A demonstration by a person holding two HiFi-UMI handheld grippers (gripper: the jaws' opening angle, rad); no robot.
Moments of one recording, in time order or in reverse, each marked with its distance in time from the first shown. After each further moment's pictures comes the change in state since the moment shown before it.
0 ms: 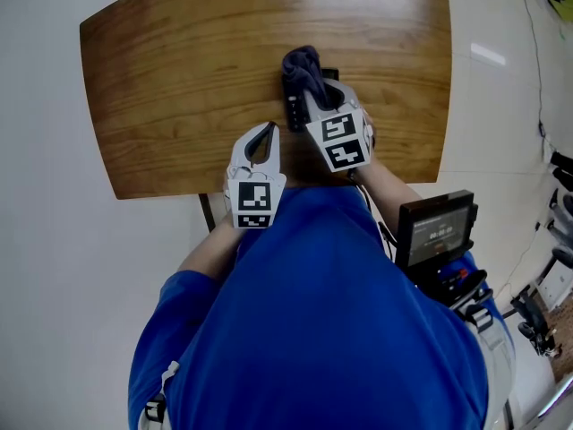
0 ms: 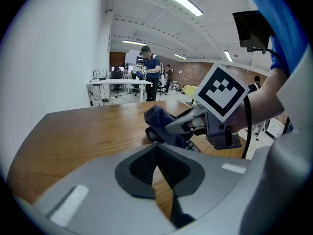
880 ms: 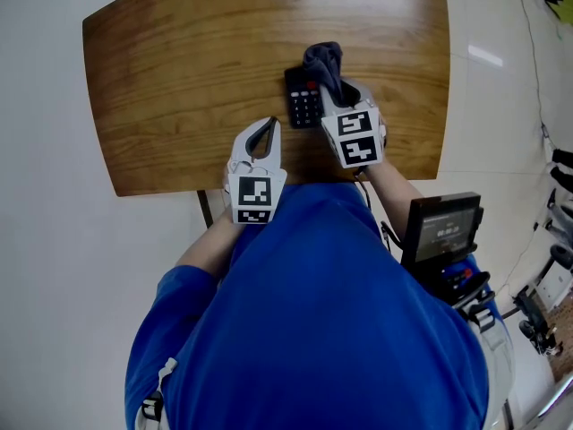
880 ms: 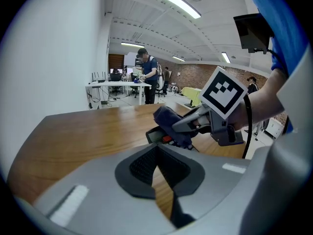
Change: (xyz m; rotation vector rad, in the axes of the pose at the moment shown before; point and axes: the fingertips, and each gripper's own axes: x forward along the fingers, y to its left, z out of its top) left arm 0.002 0.004 -0.004 -0.007 0.008 -0.014; right arm -0.007 -0.023 -0.015 0.046 0.040 -0.058
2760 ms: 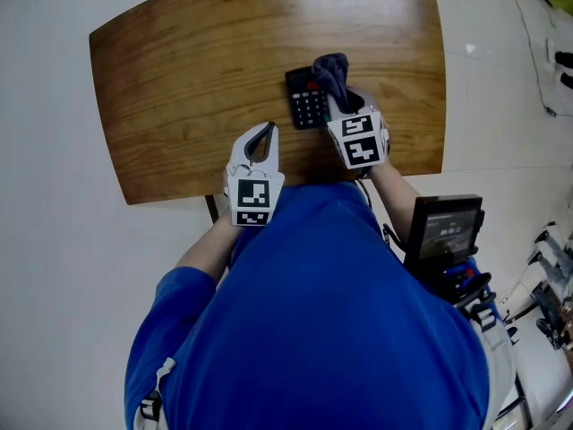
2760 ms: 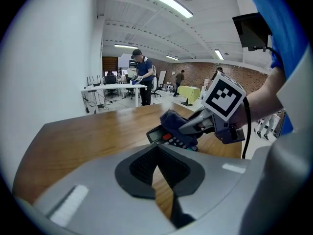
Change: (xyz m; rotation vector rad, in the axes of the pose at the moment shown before) left arm -0.001 0.011 -0.006 0.038 0.050 -0.022; right arm 0.007 -0.007 -0.030 0.043 0.084 -0.011
